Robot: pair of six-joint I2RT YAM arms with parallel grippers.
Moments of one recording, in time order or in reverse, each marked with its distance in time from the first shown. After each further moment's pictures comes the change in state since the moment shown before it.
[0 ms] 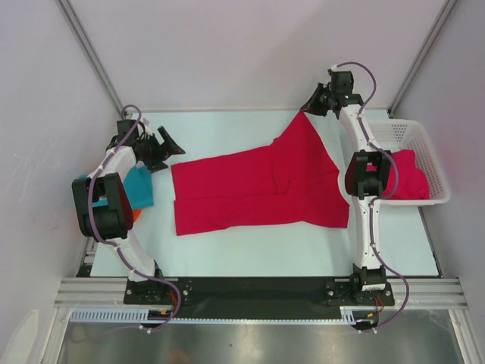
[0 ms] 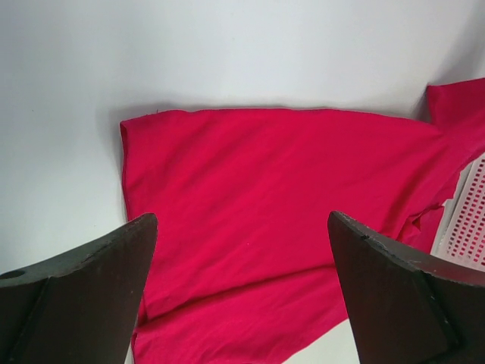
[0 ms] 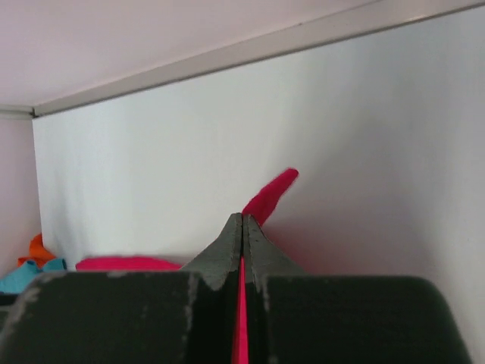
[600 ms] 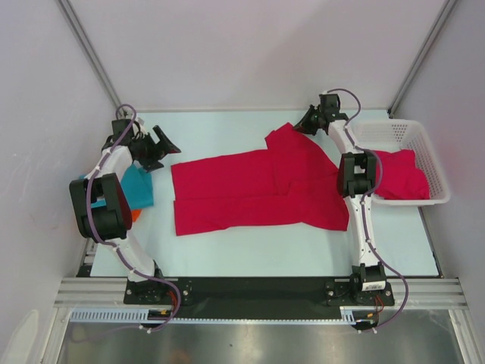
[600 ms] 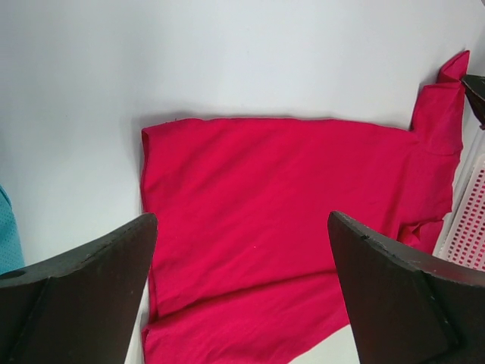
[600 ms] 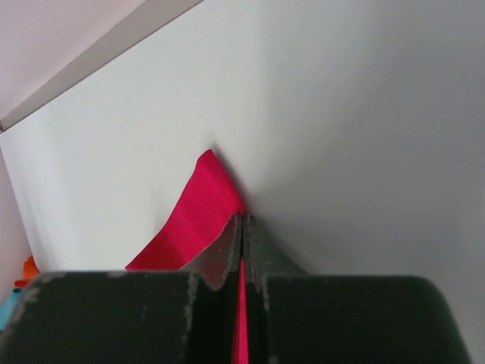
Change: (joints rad) left arm 0.031 -0.003 0.014 -0.015 -0.007 0.008; right arm 0.005 0.232 0.019 0.121 -0.041 0.115
